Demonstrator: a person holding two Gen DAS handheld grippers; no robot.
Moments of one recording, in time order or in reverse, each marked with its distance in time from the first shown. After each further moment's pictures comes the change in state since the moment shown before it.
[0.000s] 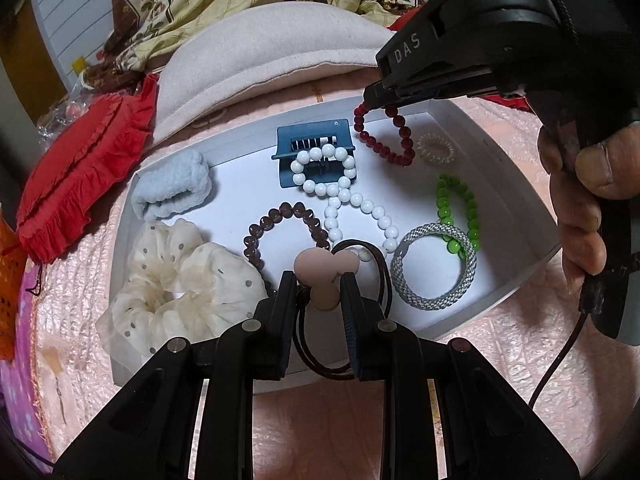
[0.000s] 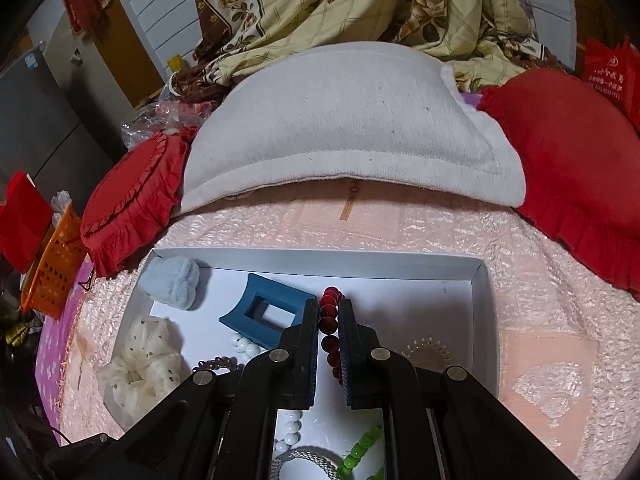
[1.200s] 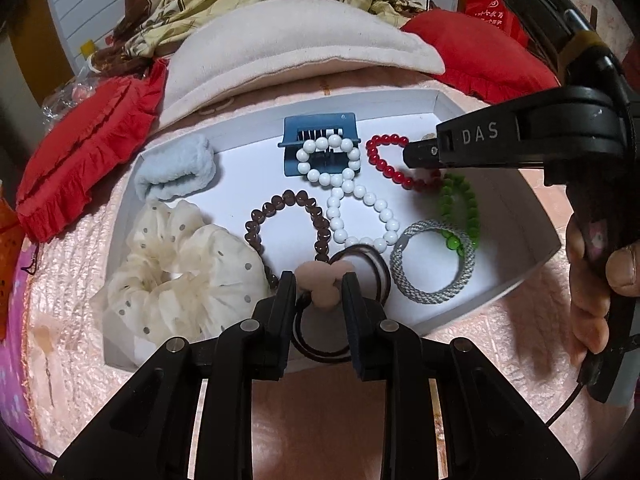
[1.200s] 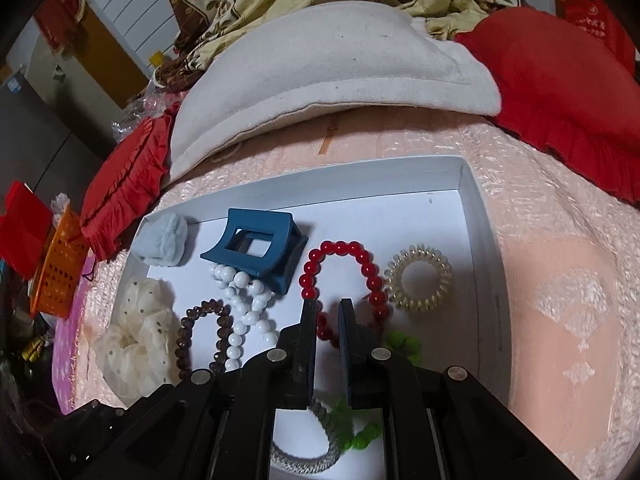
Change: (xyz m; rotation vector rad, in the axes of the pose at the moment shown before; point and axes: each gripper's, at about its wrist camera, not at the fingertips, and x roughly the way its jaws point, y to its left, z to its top) left arm -0.007 0.001 -0.006 -0.056 0.006 -0.008; right arm -0.001 -0.018 -0.044 0.102 0.070 0.032
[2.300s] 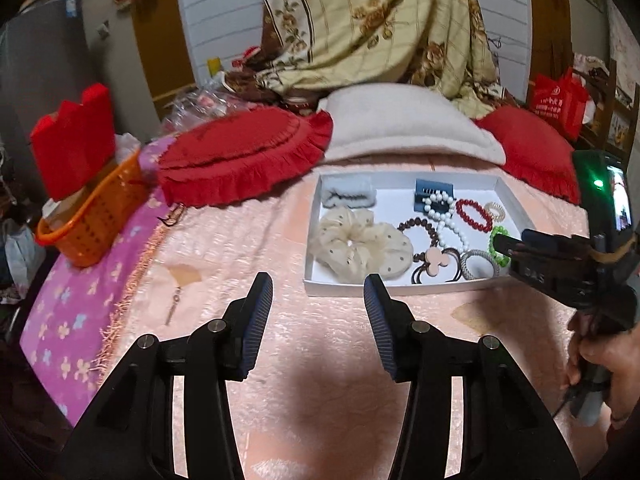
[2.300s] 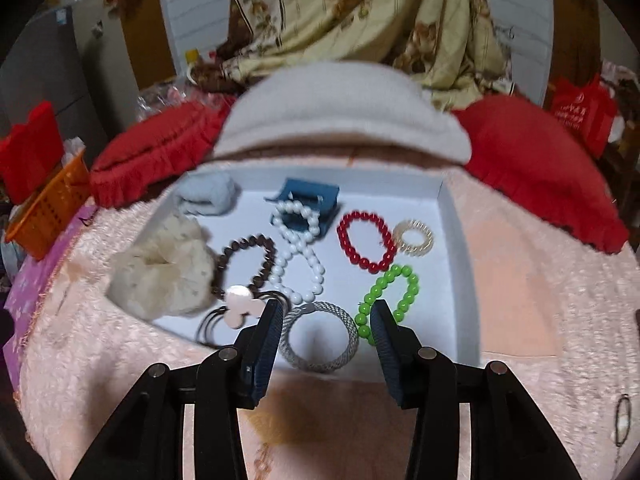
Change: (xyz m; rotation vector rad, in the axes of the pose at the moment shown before) left arm -0.162 0.075 -0.083 -0.232 -0.229 0.224; right arm -0.072 0.064 -0.091 -0.217 -0.201 -0.185
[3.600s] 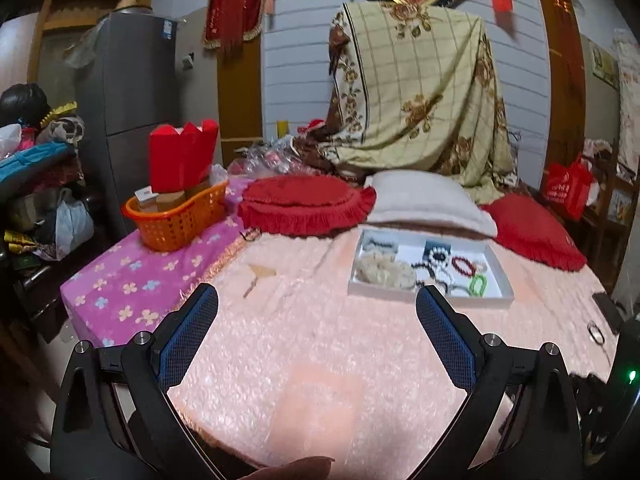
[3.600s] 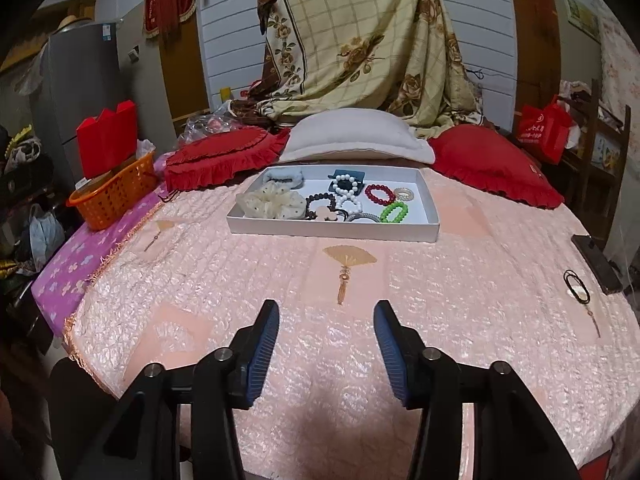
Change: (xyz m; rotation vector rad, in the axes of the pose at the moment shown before) left arm -0.172 0.033 -0.086 -0.176 -0.258 0.093; right arm -0.182 0.078 -0.158 0.011 -0.161 -0.017
